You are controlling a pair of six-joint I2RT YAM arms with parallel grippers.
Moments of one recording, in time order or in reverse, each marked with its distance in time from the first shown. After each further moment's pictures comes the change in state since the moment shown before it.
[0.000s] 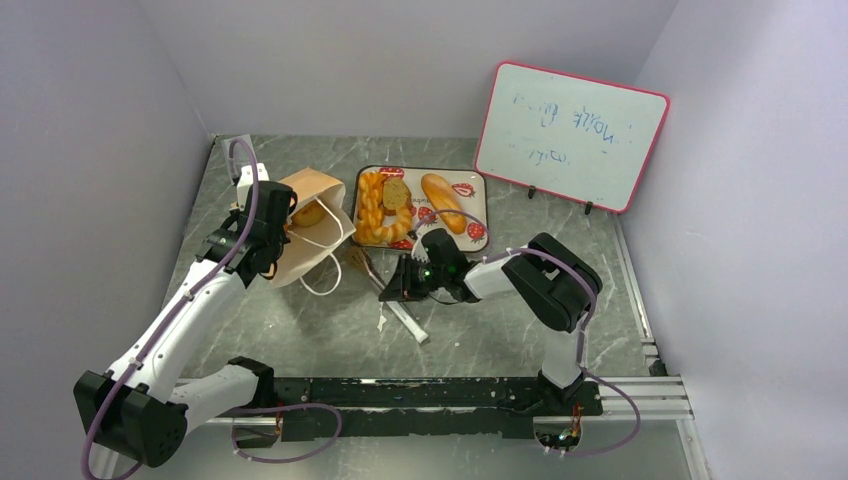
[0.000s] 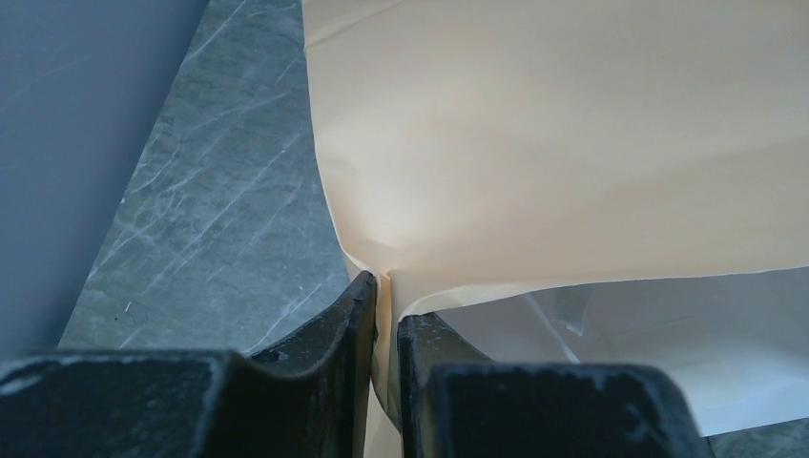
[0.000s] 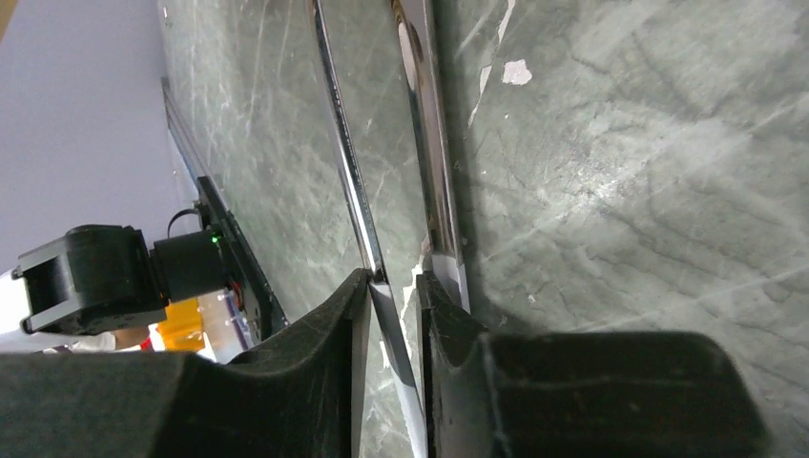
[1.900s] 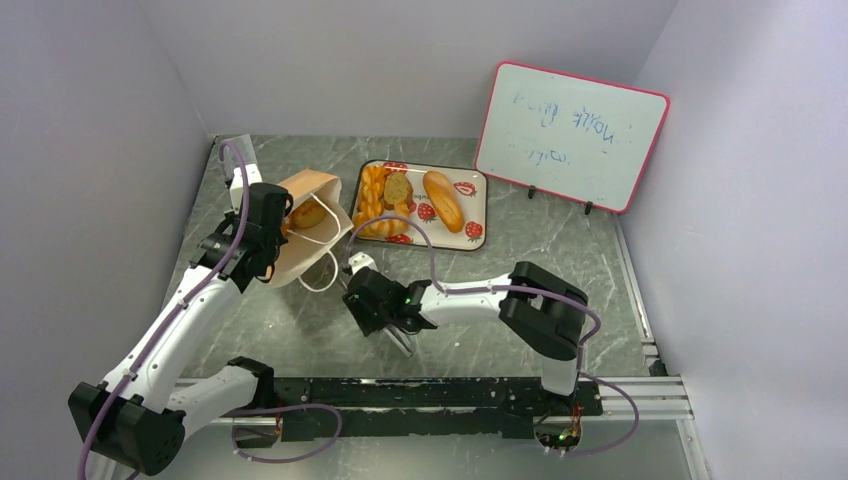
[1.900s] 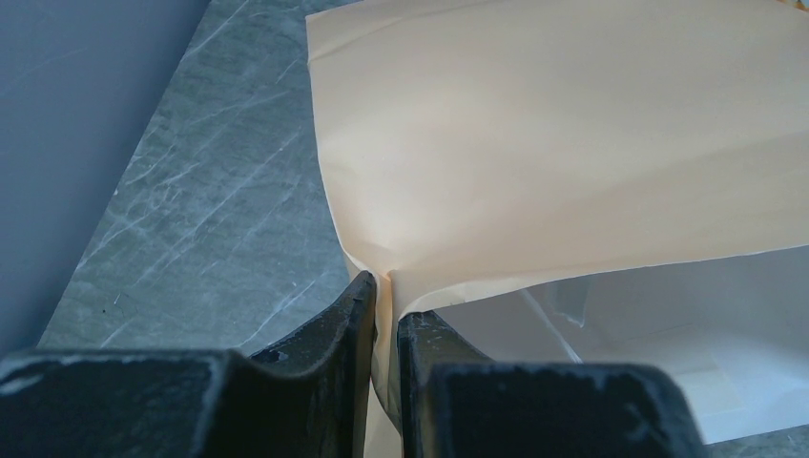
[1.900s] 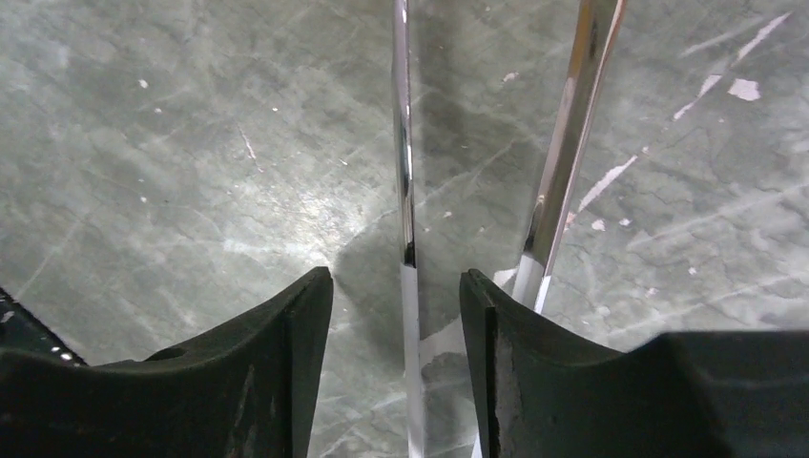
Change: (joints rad) left arm 0.000 -0.040 0.000 -0.014 -0.003 -0.043; right arm 0.431 -0.039 0.294 -0.546 0.694 -0.437
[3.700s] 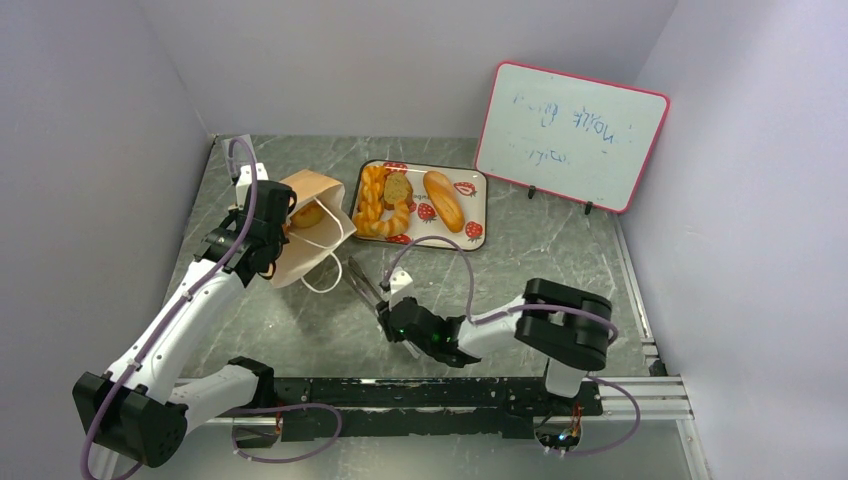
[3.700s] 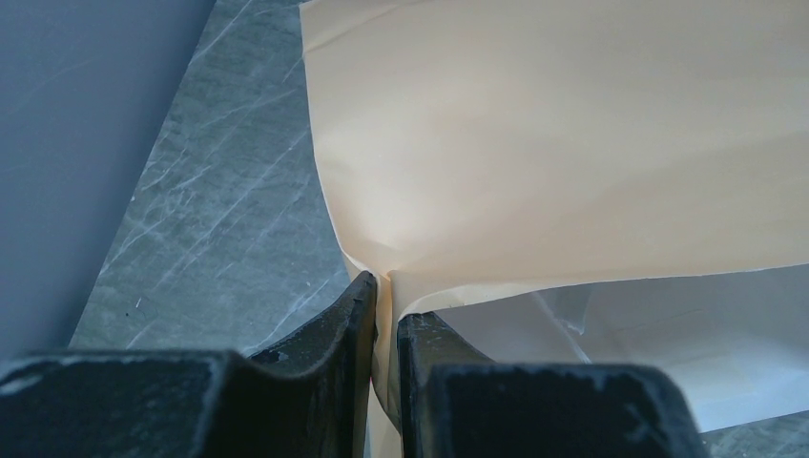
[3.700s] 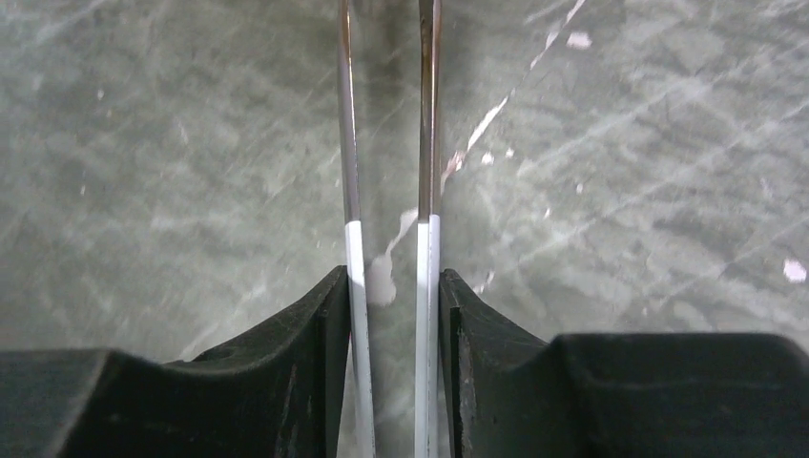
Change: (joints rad) left arm 0.000 0.039 0.016 -0.013 0.000 0.046; right arm 0.074 -0.107 -0.462 0.663 0.296 -0.017
